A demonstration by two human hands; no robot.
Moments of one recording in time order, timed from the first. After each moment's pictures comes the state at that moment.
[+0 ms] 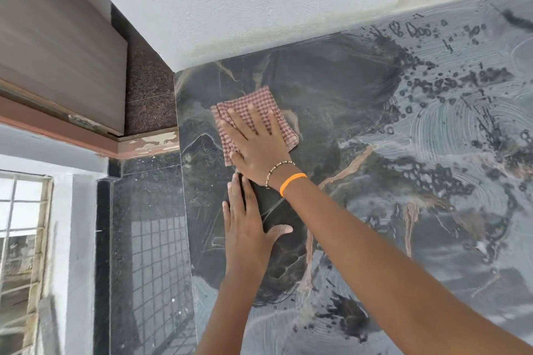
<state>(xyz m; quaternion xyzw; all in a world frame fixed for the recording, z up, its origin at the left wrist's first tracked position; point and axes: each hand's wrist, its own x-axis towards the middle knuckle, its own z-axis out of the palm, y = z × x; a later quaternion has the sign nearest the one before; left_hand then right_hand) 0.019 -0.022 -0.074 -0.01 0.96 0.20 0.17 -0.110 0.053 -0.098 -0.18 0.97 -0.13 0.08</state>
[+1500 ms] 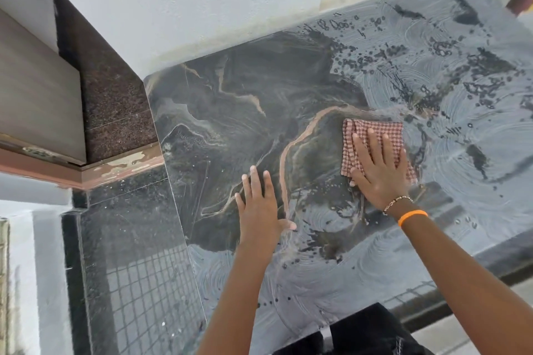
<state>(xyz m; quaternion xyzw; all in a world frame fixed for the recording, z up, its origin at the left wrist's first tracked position) 0.063 0.001 -0.062 0.15 0.95 0.07 0.27 0.094 0.249 -0.098 0.16 0.98 -0.07 0.10</state>
